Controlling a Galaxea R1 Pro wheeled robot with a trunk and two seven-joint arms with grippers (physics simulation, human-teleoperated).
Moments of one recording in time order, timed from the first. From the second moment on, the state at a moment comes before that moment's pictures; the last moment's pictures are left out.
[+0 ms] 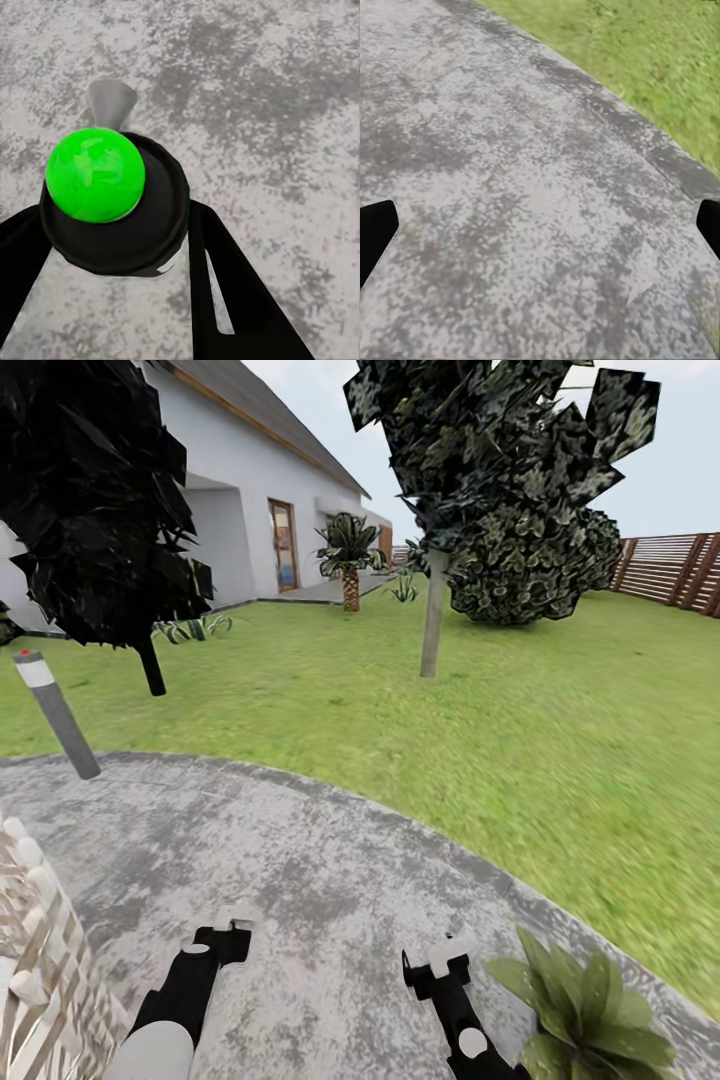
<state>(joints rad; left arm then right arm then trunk) -0.59 -0.16 0.72 -0.64 -0.85 0.16 -0.20 -0.43 0.17 -0.13 -0.41 0.52 -0.39 -0.12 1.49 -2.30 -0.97</state>
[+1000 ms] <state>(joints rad) -0.59 -0.16 0.72 -0.64 -0.85 0.16 -0.20 -0.43 0.17 -0.13 -0.39 0.52 -0.39 -0.12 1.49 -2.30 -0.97</state>
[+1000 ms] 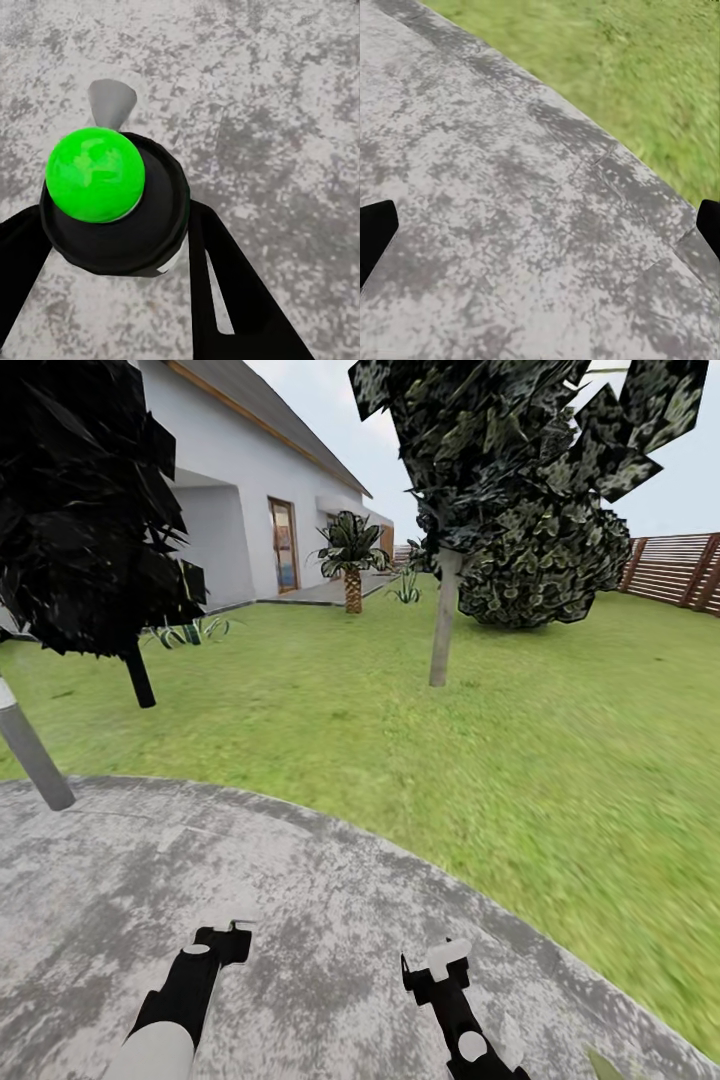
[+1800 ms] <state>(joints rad) -0.59 -0.17 0.72 -0.64 -0.85 0.16 -0.20 -0.43 0.17 -0.13 -0.39 0.52 -0.39 -0.12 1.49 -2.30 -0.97</state>
